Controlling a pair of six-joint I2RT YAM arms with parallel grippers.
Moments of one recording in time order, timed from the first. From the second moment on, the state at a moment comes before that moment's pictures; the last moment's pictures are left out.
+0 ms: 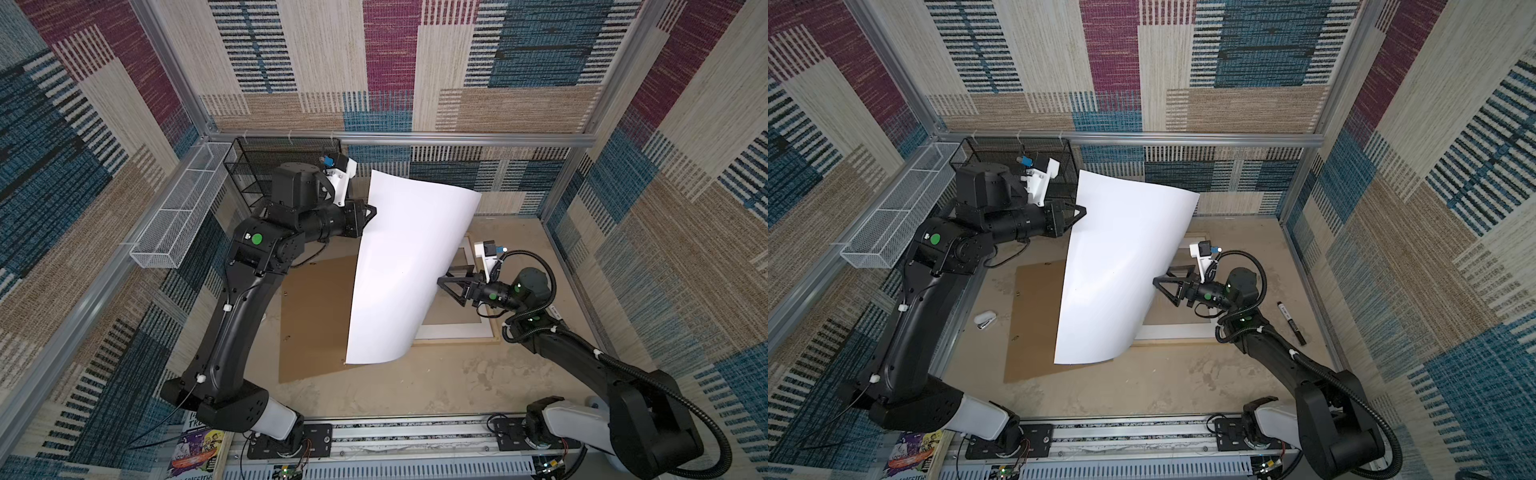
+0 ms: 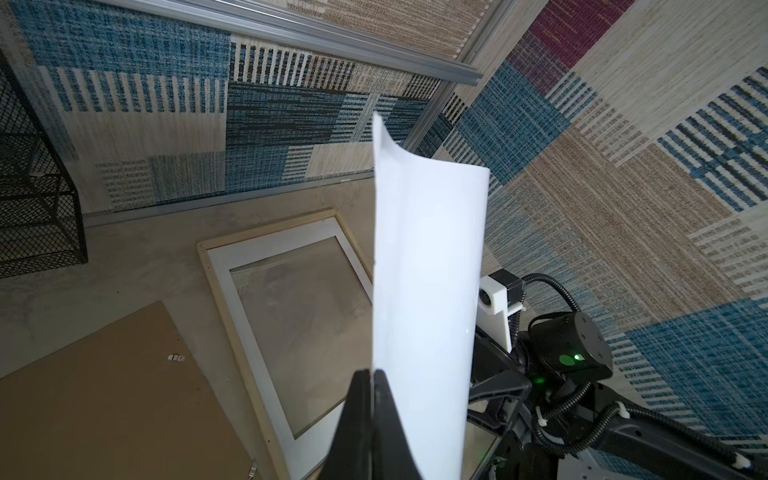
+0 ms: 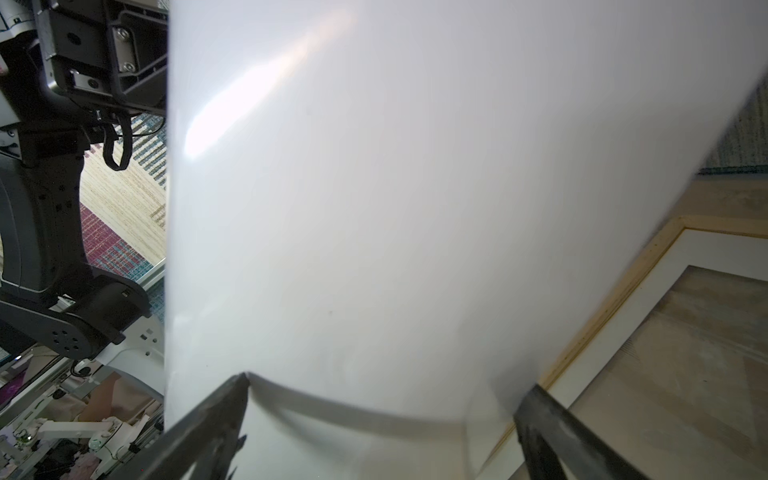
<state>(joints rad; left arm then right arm) -0.44 1.51 2.08 -0.98 0.34 -0.32 0.28 1.20 0.58 0.70 -0.89 0.69</state>
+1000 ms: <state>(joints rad) -0.41 1.48 1.89 -0.88 0.26 -0.29 0.28 1.12 0.53 0.61 -0.85 0.69</state>
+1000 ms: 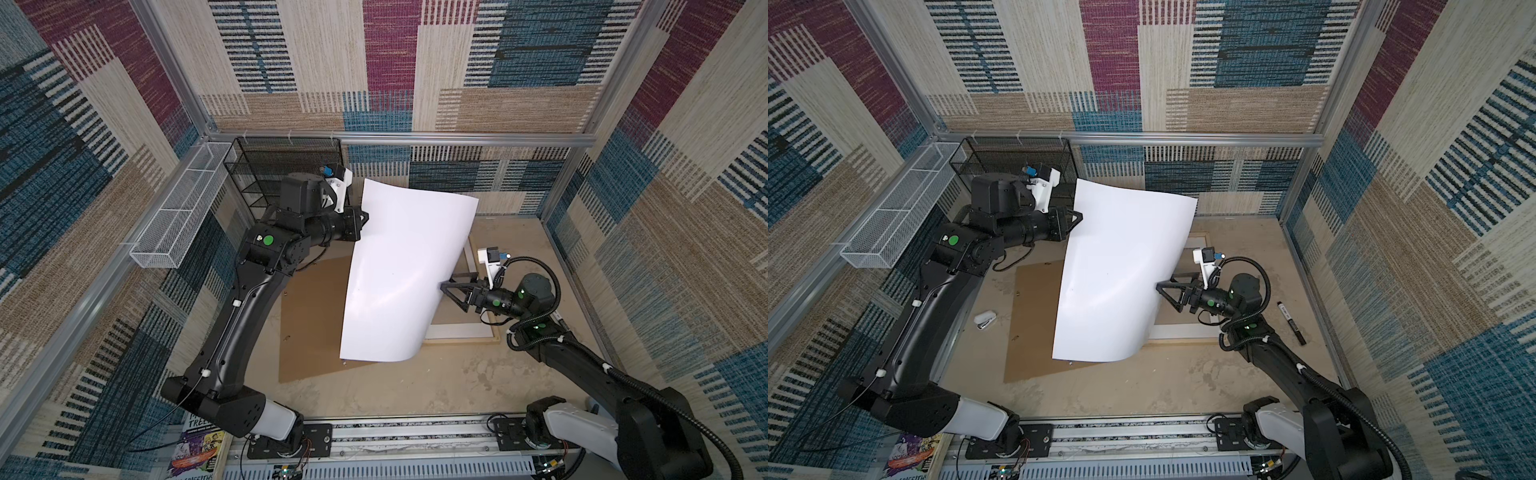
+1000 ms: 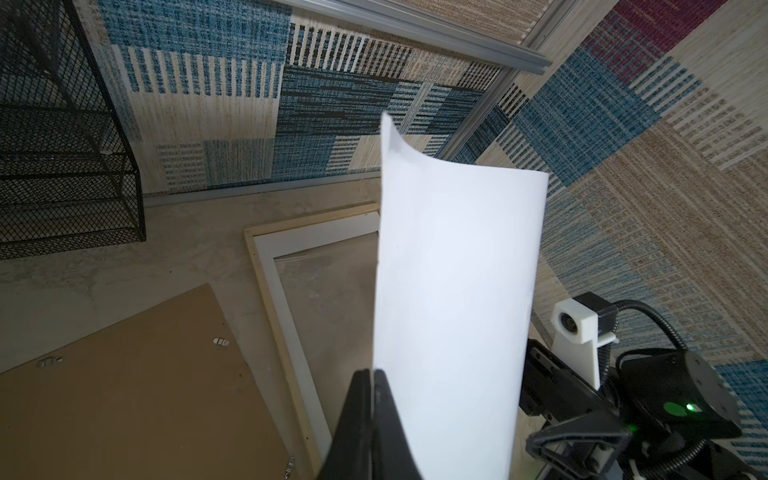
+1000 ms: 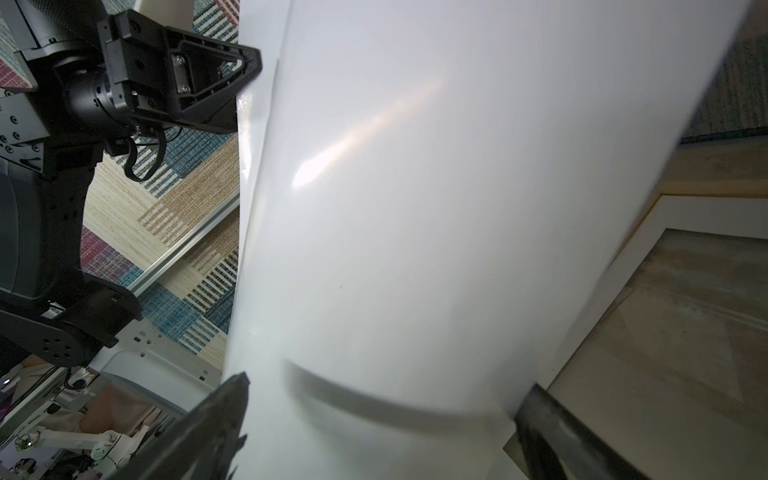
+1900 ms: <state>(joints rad) -0.38 1.50 1.68 -0.69 0.13 -0.29 0.28 1.16 0.57 0.49 -0.84 0.67</state>
